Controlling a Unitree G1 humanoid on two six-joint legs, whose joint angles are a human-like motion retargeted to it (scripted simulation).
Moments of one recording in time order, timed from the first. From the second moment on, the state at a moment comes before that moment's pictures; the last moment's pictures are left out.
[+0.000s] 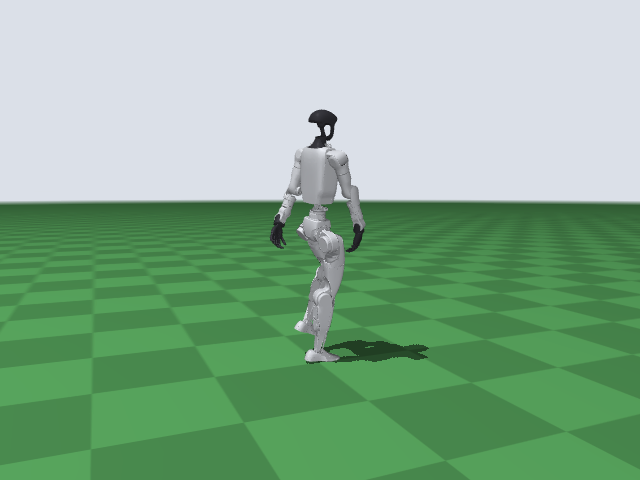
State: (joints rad) left arm 0.22 0.14 0.30 1.70 0.30 0.24 -0.48; right arm -0.42 -0.05 0.03 1.56 -0.23 0.08 0.39; waist 0.02 -0.07 0.02; left_leg -0.50 0.05 0.24 1.05 -0.12 0.17; right_leg 0.03 -0.04 -0.21 0.02 0.07 -0.12
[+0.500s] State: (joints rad) left arm 0.22 0.14 0.37 1.70 0.24 0.18 -0.41; right arm -0.35 -0.05 0.07 1.70 -0.26 0.07 0.37; waist -0.03 0.02 -0.06; left_leg 0.04 -0.03 0.19 0.18 -0.42 0.08; right_leg 0.06 0.04 -0.26 0.06 0.02 -0.13
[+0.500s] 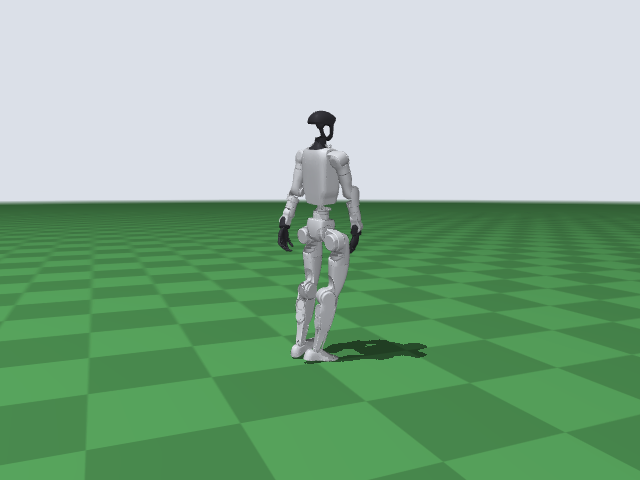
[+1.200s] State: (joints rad) left arm -0.53 0.05 0.17 1.59 0.03 0.17 -0.48; right arm 0.22 -0.18 -0.13 1.70 -0.28 0.19 0.29; waist -0.29 0.08 0.07; left_leg 0.09 0.08 0.30 0.05 -0.35 0.08; right_leg -0.57 -0.17 -0.34 1.25 0.13 -0.23
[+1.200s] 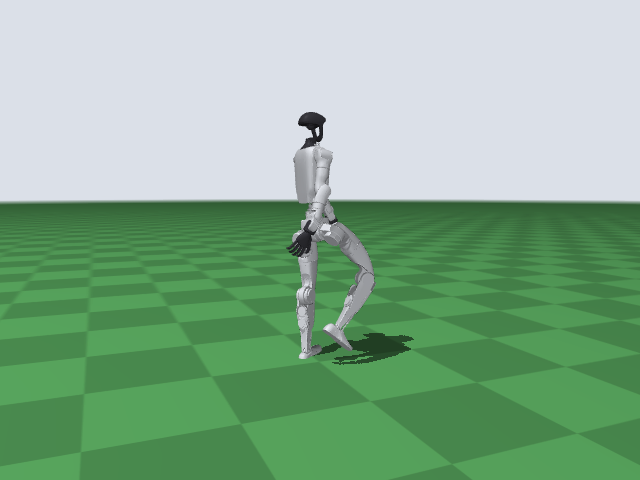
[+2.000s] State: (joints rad) left arm 0.02 0.12 0.36 1.68 0.05 0.17 -0.46; right arm 0.06 -0.13 -0.05 1.53 -0.21 0.10 0.23; waist -0.18 0.03 -0.05; left_leg 0.11 0.04 0.37 0.09 -0.46 -0.03; right_leg 0.00 0.02 -0.17 0.05 0.11 -0.04
